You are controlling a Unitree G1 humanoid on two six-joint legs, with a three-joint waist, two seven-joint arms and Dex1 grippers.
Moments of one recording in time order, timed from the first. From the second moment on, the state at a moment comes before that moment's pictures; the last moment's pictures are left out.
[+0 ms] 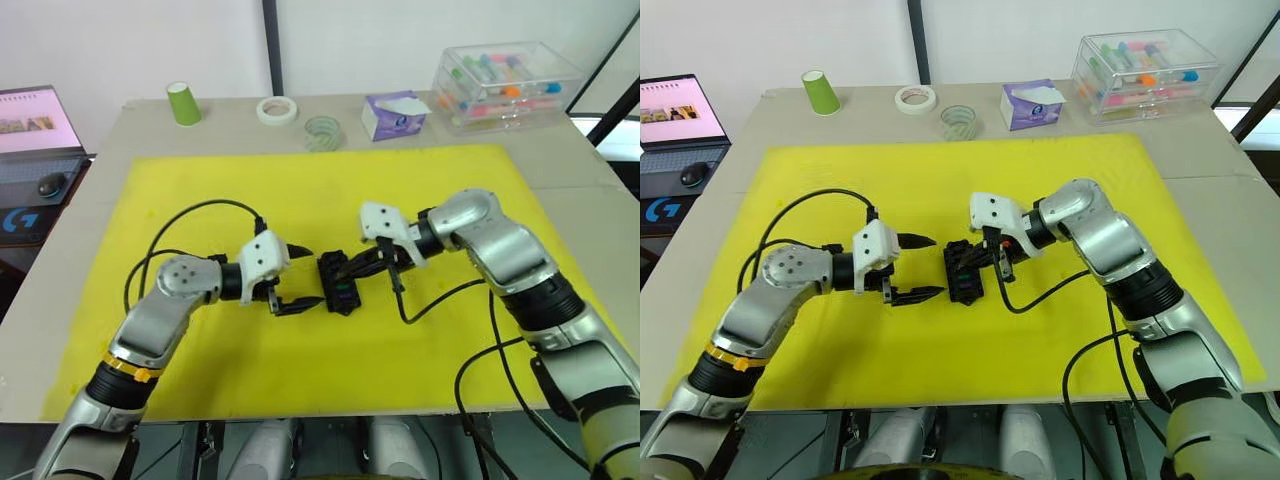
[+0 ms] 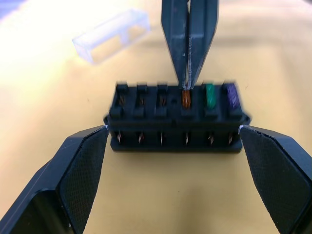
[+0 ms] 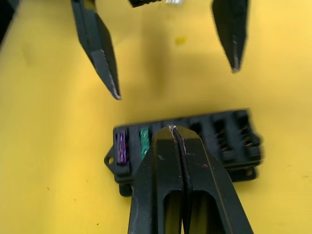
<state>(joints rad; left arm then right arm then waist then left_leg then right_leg) -0.39 0.60 -0.14 -0.28 -0.32 0.43 -1.00 -0.86 -0.66 0.37 -0.03 0.20 0.62 1.38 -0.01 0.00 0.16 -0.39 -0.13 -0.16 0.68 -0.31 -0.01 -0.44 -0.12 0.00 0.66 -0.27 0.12</state>
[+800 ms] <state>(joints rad) 0.28 1.11 0.78 0.13 -0.40 0.43 -1.31 -0.75 -1.09 0.18 0.30 0.12 0.29 1.42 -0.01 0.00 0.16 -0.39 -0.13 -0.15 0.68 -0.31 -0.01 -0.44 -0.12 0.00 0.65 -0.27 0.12</state>
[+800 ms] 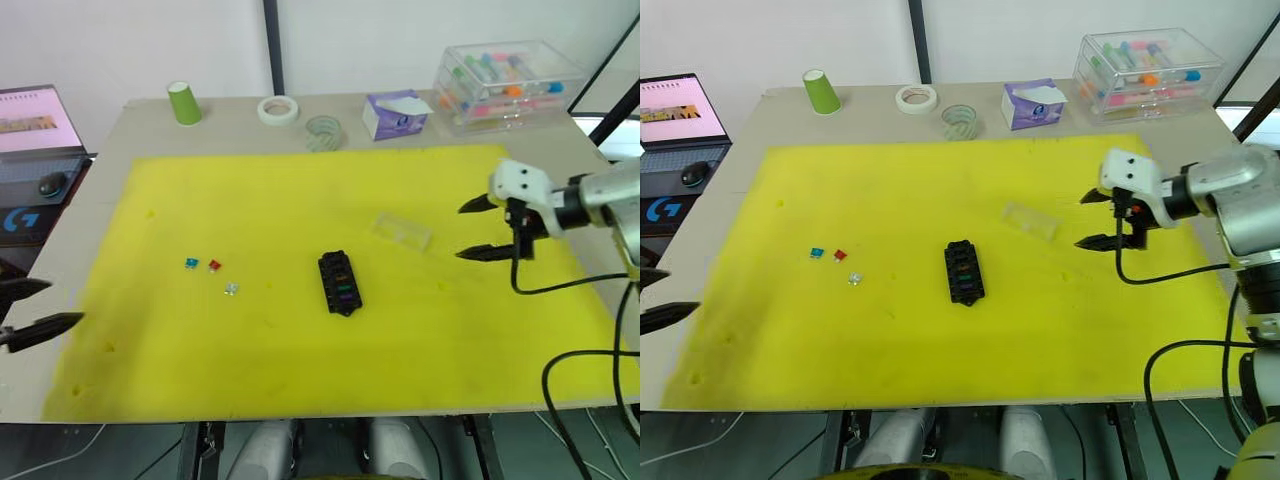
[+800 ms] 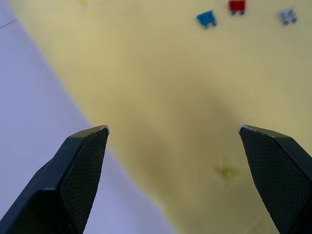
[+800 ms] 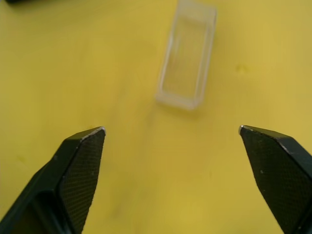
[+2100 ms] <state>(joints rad) -0.49 0.86 0.35 0.55 -0.69 1.14 -1.11 -0.92 -0.71 0.27 -0.22 0.34 0.63 1.32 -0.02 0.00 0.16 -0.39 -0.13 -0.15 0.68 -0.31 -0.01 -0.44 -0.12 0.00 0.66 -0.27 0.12</state>
